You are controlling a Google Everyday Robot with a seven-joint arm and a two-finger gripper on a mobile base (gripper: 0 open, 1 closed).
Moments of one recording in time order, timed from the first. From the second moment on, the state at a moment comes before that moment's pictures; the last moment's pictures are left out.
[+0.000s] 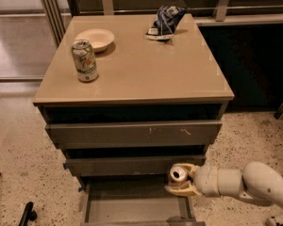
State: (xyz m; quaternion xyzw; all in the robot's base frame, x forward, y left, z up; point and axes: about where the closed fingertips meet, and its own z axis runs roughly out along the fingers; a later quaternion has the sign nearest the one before) arm 0.448 -0.127 0.546 -0.52 0.67 0.28 0.45
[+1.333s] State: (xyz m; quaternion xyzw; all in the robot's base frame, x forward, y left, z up) arm 0.442 -0.124 0.782 -0.55 0.67 0.27 0.42
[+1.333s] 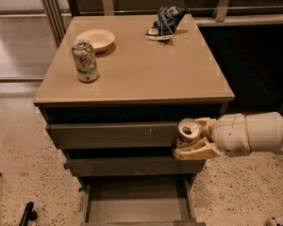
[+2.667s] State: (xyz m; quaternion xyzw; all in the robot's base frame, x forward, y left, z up) arm 0.543 -0.133 0.850 -0.44 0.75 0.28 0.40
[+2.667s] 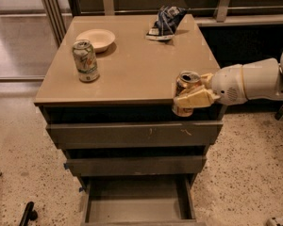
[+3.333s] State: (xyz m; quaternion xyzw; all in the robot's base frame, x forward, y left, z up) arm 0.580 -0.134 0.900 -0.44 0.75 0.26 0.42
